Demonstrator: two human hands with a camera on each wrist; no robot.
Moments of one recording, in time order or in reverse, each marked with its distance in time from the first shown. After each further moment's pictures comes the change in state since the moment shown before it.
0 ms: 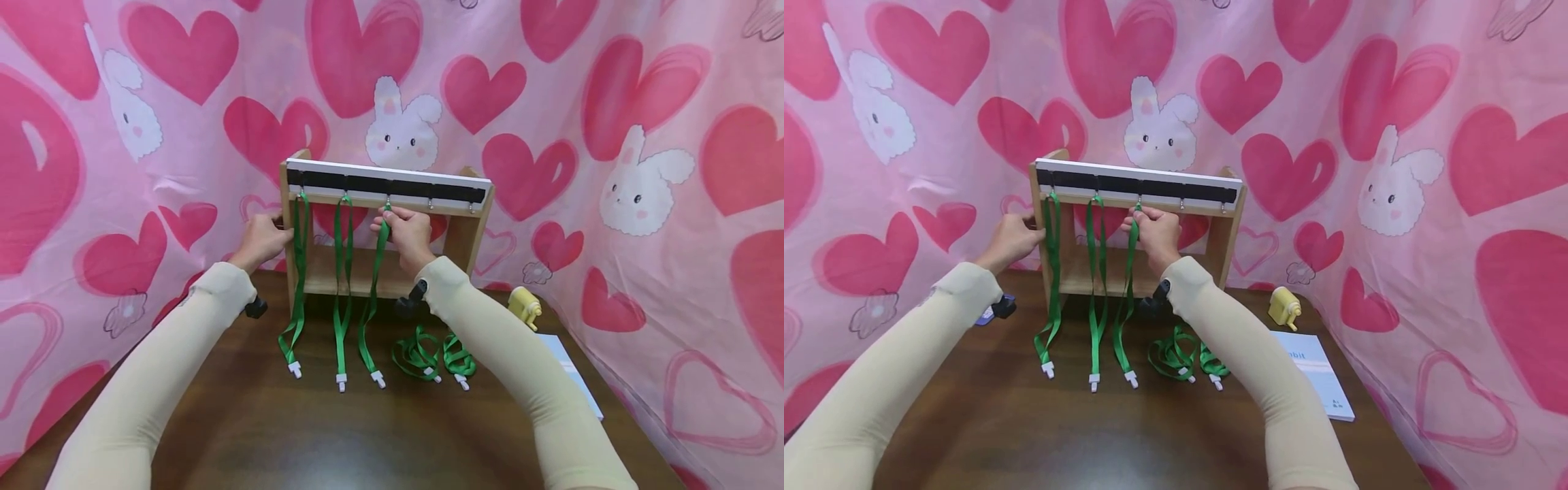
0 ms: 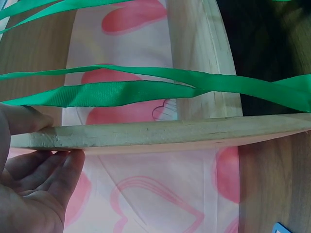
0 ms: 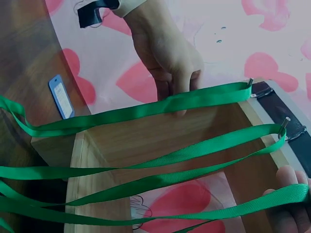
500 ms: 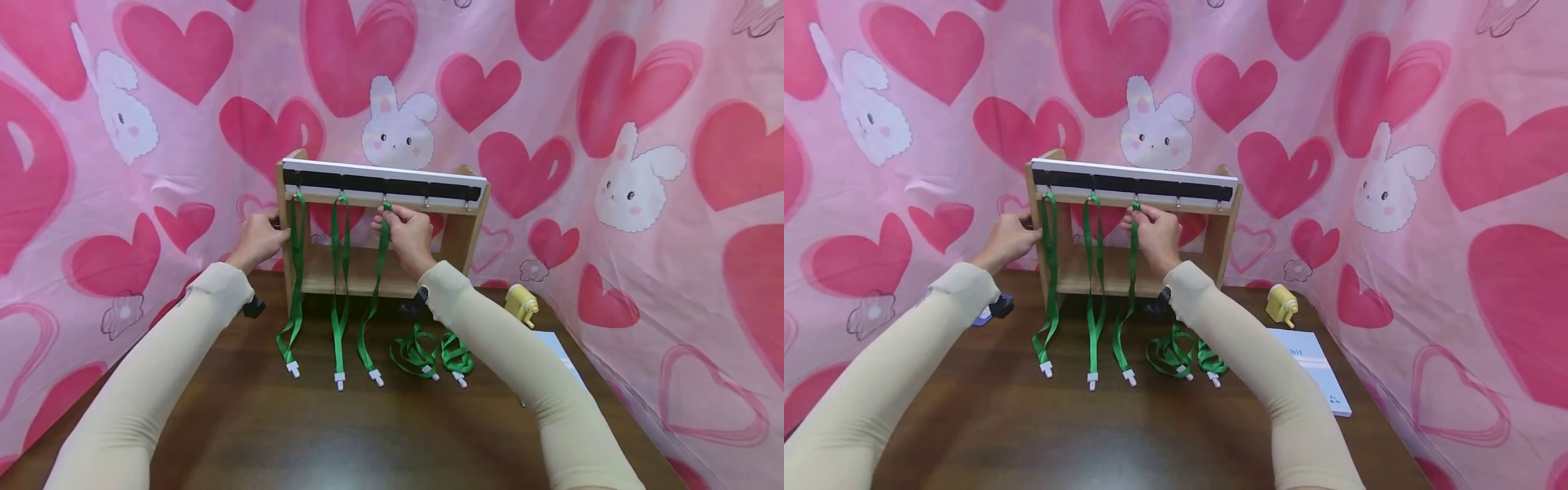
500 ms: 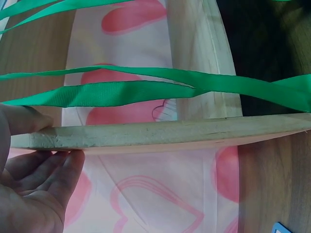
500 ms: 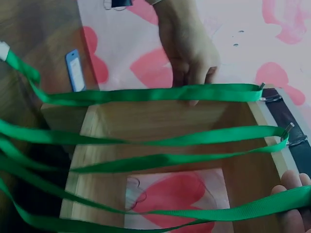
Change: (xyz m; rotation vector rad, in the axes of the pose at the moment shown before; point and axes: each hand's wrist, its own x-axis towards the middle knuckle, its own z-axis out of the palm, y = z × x) left_hand 0.000 0.001 0.000 0.033 0.015 0.023; right_hand -0.010 0.000 -0.009 -0.074 -0.025 -0.130
